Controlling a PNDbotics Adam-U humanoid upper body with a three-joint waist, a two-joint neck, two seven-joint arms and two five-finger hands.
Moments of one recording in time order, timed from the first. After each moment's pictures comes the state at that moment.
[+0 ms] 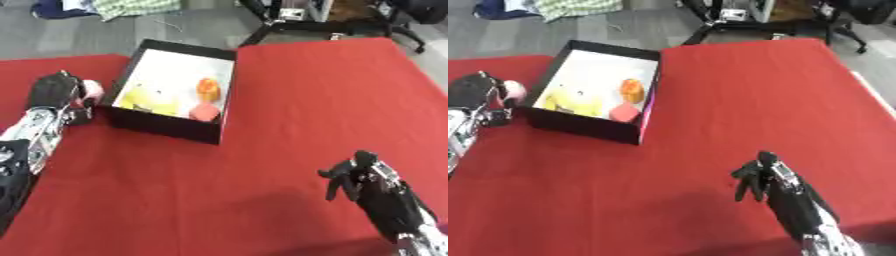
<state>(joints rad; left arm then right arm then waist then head) -0.77 0.45 -0.27 -0.86 -1.07 0.22 0.08 0.17 -0.10 0.07 -1.94 -0.09 -0.01 0.41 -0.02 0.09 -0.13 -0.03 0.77</state>
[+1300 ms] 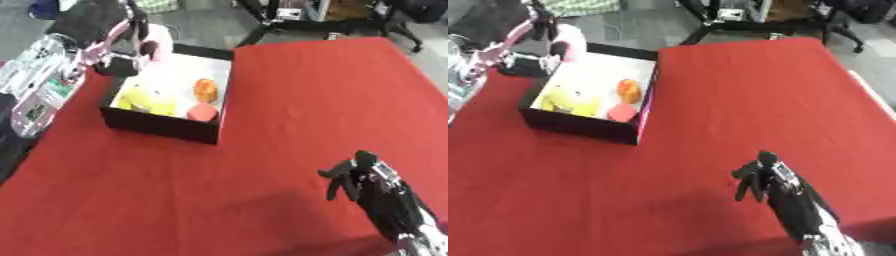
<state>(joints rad) -0.84 0.54 -0.54 -1.47 -0.92 0.08 -0.29 0.17 -0.10 0.07 -1.94 -0.09 -0.02 0.41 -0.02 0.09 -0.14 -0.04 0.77</state>
